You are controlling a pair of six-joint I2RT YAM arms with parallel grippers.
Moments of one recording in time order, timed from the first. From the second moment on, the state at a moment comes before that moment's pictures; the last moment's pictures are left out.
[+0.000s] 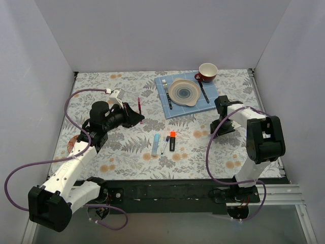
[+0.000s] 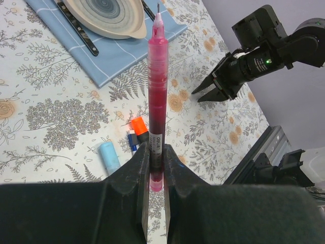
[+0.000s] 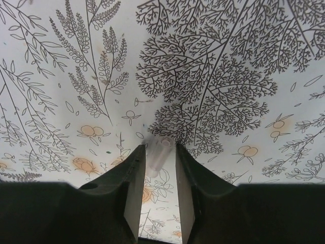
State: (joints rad) left arm -0.32 0.99 0.77 -0.07 0.49 -0.47; right arm 0.20 1.73 1.07 -0.82 0.13 1.44
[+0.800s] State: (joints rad) left arm -0.33 1.00 0.77 -0.06 0.52 -0.47; right arm 0.20 1.51 0.81 -0.55 0.17 1.07
